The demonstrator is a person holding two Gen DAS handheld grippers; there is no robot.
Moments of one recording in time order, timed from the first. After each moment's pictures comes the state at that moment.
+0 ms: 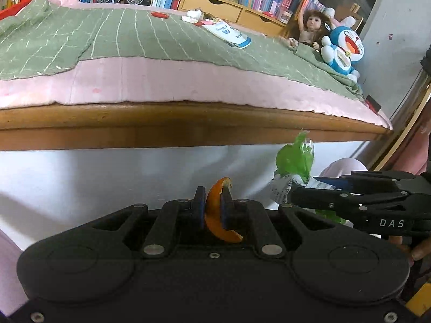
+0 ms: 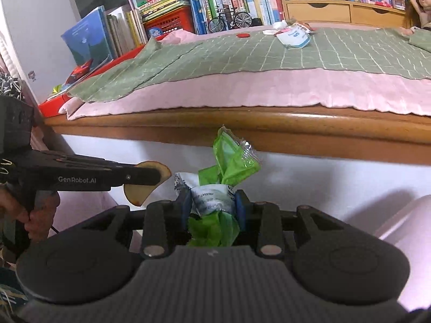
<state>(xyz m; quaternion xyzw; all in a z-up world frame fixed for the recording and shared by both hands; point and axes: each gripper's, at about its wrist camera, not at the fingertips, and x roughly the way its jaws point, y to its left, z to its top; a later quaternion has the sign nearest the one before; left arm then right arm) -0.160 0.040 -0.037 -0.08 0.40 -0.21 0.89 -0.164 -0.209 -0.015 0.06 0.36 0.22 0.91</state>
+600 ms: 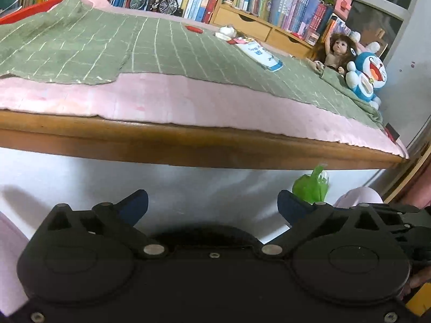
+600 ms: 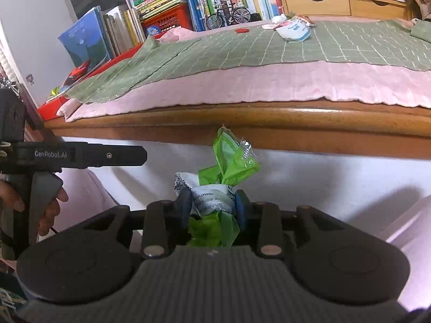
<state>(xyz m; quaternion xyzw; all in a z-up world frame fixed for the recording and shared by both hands) -0.149 0.059 -0.029 -0.11 0.39 -0.15 0.90 -0.156 -0.202 -0.022 0.07 0.37 0.22 0.90</state>
